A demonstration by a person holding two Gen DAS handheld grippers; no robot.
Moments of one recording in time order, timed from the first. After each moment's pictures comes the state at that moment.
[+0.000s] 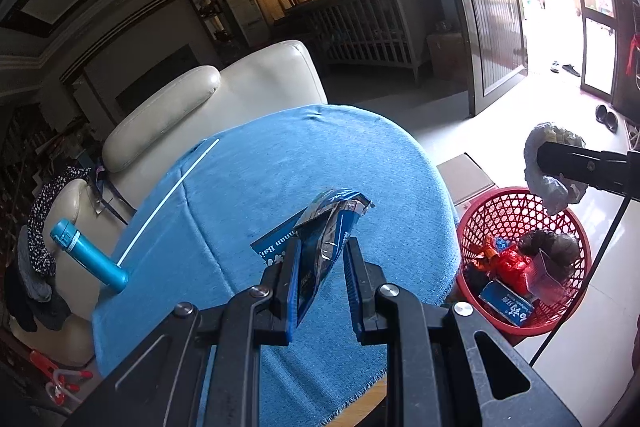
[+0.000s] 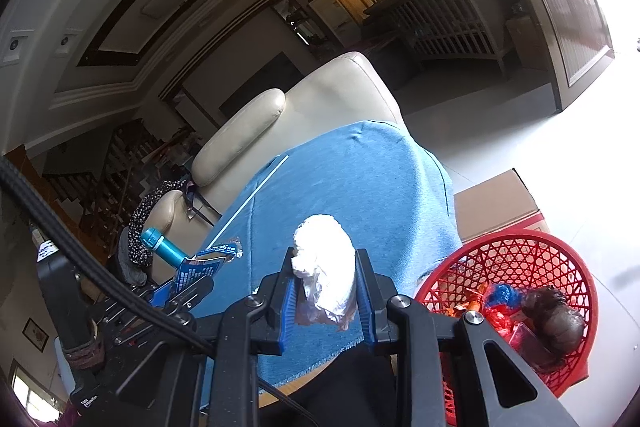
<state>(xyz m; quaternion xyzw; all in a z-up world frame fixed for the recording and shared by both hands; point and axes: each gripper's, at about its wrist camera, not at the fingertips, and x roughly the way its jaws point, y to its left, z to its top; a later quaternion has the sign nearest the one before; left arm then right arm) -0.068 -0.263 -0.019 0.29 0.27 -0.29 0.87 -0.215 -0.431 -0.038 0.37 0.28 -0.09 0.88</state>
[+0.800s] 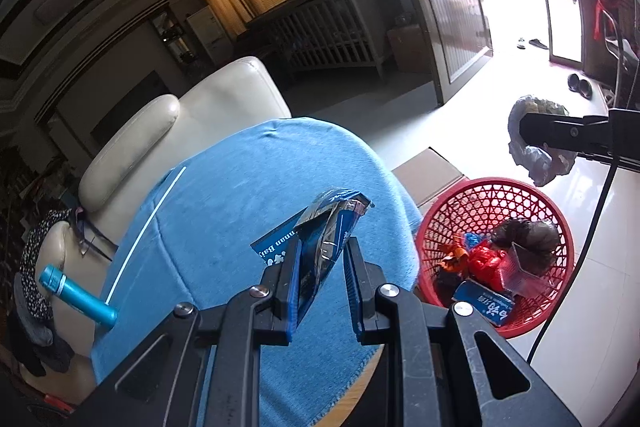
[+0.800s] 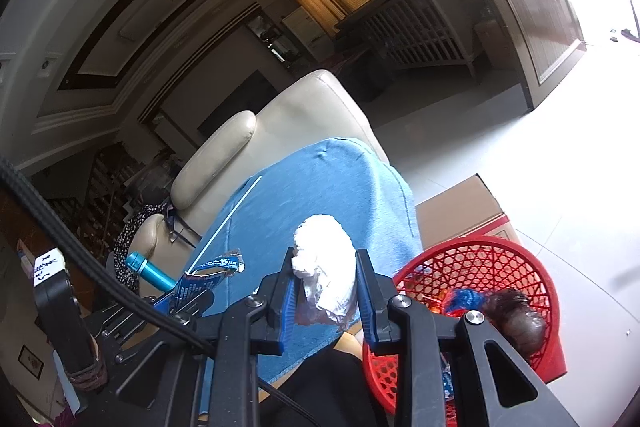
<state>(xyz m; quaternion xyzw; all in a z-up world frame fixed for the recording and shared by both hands) -0.099 -0.314 -0.030 0.33 0.25 -0.34 0.84 -0.252 -0.465 -0.041 0.38 0.27 -0.15 0.87</state>
